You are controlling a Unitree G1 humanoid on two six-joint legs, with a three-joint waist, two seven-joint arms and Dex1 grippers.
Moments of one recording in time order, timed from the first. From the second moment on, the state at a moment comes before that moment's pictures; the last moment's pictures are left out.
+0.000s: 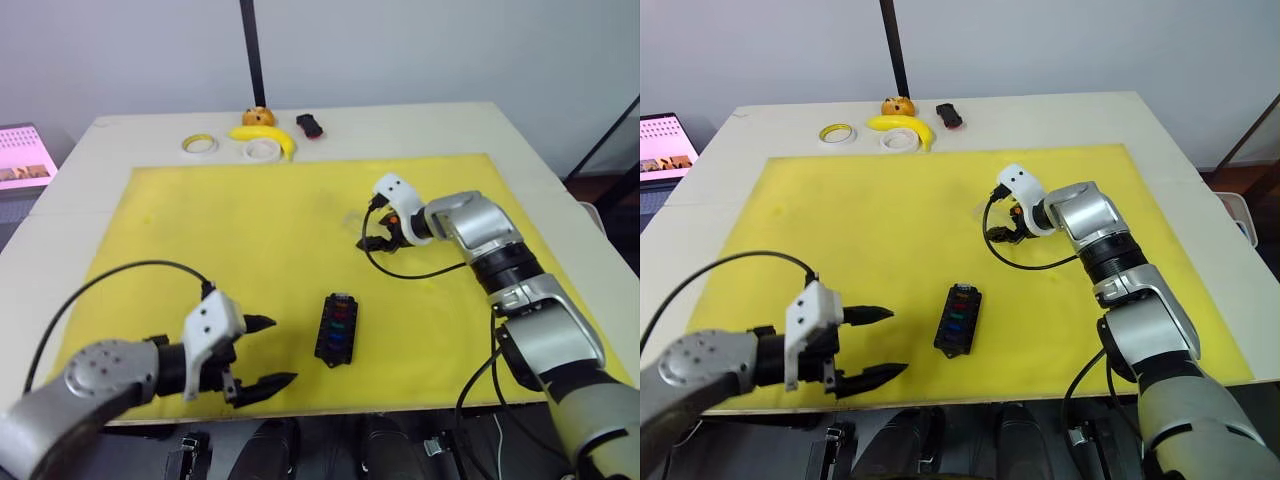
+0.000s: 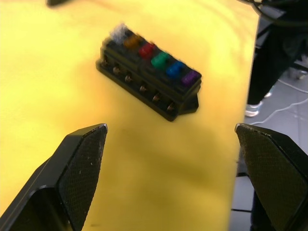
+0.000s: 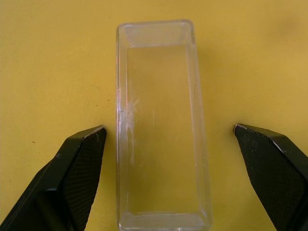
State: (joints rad) left arm 0.00 0.88 0.17 -0.74 -0.78 0.80 -0.80; right arm -1.06 -0.48 0.35 0.59 0.08 0.82 0.85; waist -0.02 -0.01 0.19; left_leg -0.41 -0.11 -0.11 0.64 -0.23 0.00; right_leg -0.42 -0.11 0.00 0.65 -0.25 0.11
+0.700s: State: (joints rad) left arm -0.60 0.69 -0.18 -0.08 -0.42 0.60 -0.94; right arm -1.07 -0.45 0.34 0.60 0.01 0.81 0.90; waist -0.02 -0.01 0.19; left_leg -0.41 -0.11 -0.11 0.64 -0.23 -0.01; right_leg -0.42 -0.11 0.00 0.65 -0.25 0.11
